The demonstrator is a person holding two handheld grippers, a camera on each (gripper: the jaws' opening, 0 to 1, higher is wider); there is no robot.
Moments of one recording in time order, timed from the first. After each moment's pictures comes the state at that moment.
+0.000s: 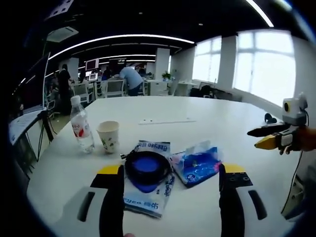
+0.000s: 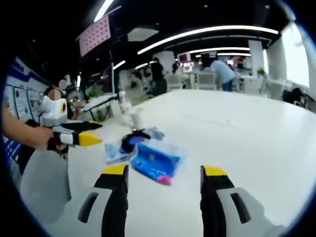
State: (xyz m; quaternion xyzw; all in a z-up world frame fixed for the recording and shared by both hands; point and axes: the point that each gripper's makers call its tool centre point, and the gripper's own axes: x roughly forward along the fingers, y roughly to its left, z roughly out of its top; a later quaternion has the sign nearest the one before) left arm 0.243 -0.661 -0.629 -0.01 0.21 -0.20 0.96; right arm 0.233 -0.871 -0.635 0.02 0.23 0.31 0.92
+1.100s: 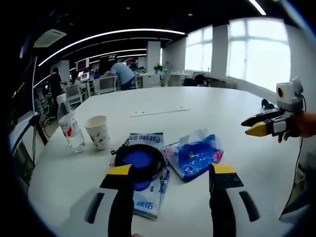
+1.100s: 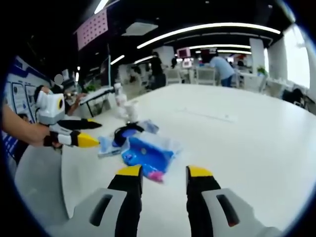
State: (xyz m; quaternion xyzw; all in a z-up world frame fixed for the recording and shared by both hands) left arm 0.253 -0.680 -0.663 0.03 0.24 -0.23 0.94; right arm 0.247 -0.870 -0.660 -0.01 0.25 0.31 0.91
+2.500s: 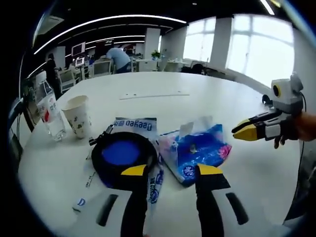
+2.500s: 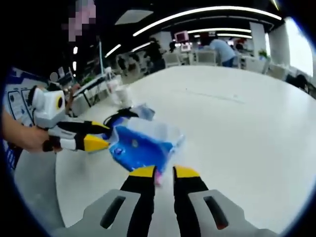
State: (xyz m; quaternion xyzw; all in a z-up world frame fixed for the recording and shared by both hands) left arm 0.284 -0.705 -0.709 0.01 0.30 -0.24 0.92; right arm 0.280 -0.852 -0.711 0.02 0.32 0.31 0.89
